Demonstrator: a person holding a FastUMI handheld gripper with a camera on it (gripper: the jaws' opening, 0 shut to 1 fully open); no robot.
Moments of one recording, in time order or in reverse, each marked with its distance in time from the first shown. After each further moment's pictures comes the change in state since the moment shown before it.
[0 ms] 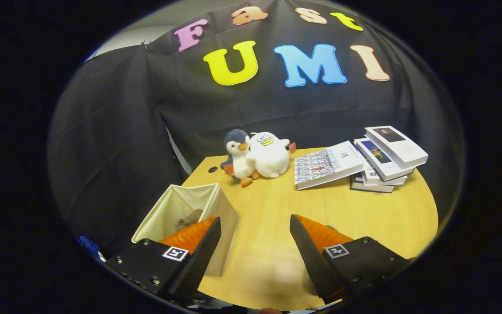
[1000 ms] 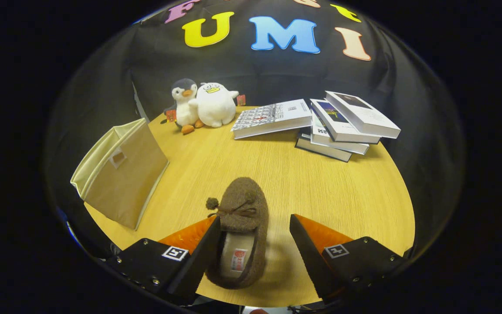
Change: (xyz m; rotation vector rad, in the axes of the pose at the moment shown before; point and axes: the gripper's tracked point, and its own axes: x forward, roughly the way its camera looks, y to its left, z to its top) arm 0.006 -0.151 -0.121 -0.112 0.237 -0.168
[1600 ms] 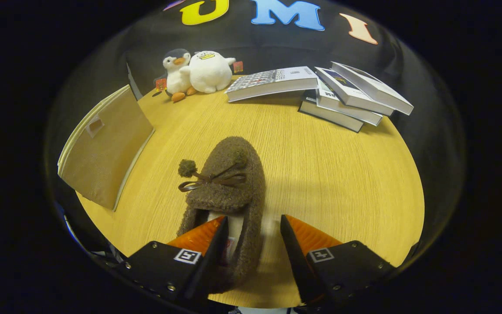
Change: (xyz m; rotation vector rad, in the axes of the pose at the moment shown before) arm 0.041 -0.003 -0.047 0.025 0.157 0.014
